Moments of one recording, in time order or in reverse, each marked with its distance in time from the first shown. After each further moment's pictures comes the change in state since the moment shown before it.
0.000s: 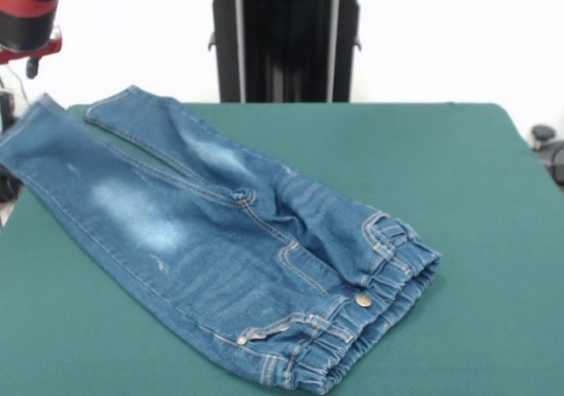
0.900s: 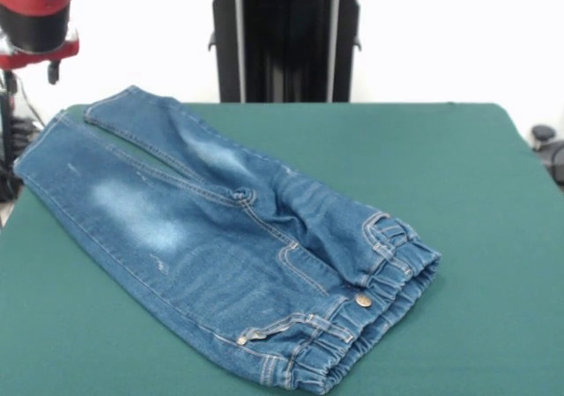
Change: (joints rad) arm -0.008 -0.007 0.022 0.021 0.106 -0.015 0.000
